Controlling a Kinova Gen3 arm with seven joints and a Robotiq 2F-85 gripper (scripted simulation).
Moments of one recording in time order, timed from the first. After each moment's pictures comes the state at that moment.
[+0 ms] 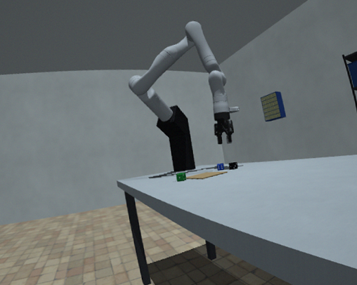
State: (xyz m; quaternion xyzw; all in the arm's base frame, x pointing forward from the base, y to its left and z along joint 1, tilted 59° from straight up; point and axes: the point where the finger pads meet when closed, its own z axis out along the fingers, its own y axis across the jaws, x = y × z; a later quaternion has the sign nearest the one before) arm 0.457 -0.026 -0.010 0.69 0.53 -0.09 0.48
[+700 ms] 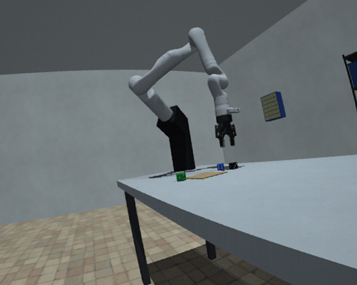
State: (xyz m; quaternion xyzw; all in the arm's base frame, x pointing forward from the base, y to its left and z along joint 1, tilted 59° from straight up) arm 0.476 -0.029 -0.018 0.87 0.11 0.19 0.45
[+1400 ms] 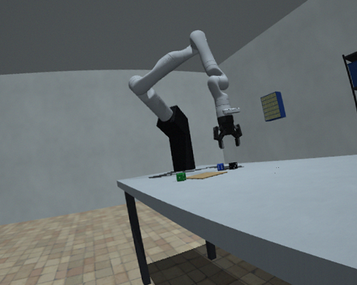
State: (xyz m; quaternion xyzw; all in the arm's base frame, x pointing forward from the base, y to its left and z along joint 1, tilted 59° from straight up) arm 0.489 -0.029 -0.019 0.87 -0.06 0.29 0.40
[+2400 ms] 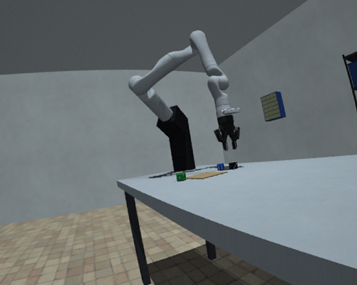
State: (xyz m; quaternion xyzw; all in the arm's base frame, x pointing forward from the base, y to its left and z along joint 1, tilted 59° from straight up) arm 0.489 -0.030 -0.019 0.87 -0.06 0.29 0.40
